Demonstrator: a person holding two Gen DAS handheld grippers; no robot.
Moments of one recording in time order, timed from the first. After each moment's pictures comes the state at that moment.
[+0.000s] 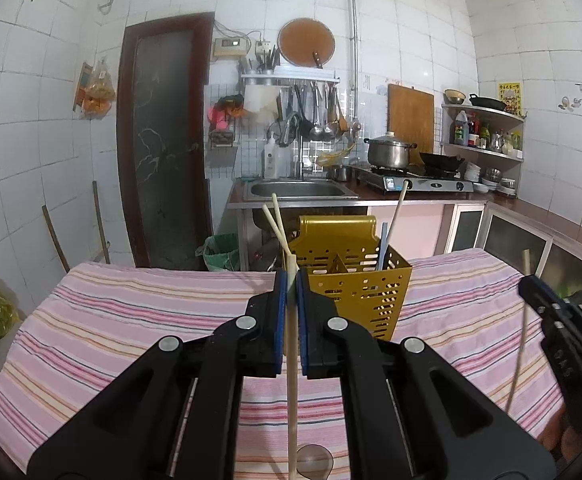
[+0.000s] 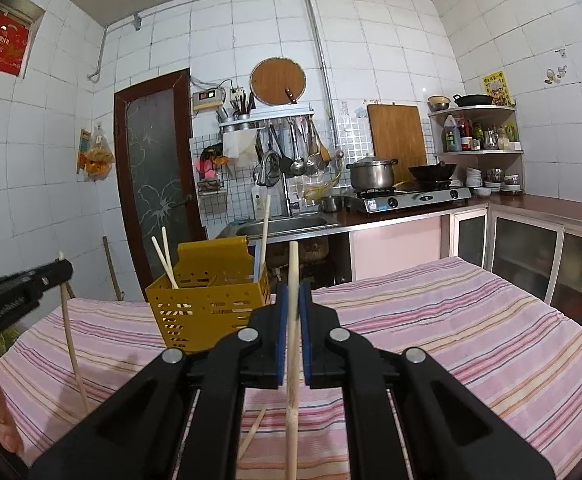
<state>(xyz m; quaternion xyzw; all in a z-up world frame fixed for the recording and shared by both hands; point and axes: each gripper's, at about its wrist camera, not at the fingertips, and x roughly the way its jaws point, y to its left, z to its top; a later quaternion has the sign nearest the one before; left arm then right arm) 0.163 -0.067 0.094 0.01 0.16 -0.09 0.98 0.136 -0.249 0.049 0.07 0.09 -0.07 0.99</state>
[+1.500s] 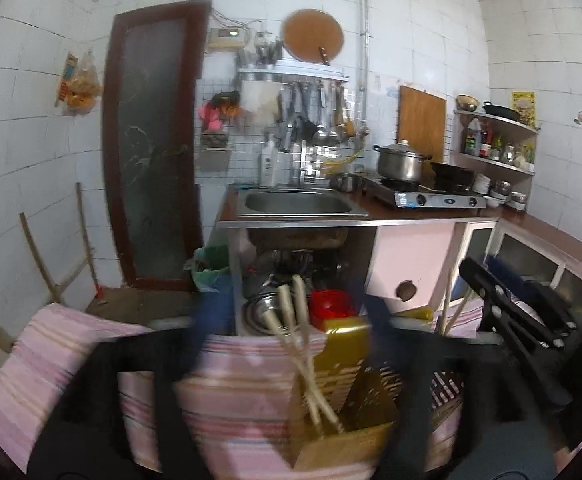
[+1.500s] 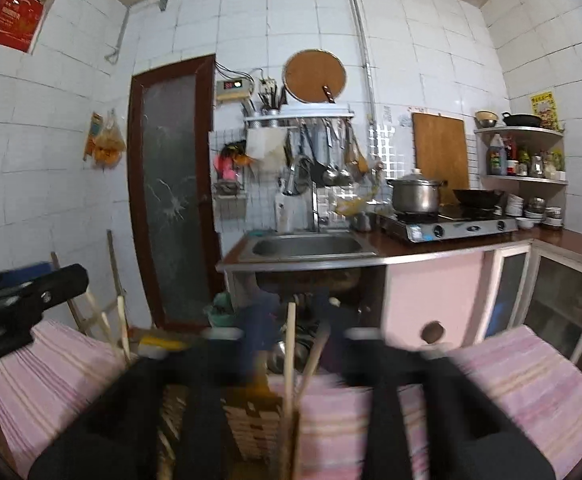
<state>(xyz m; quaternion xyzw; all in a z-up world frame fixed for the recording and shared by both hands) 0.333 -0.075 0.130 0.00 0.17 -0.09 0.98 0.323 -0.235 0.091 0.03 0.09 -0.03 0.99</state>
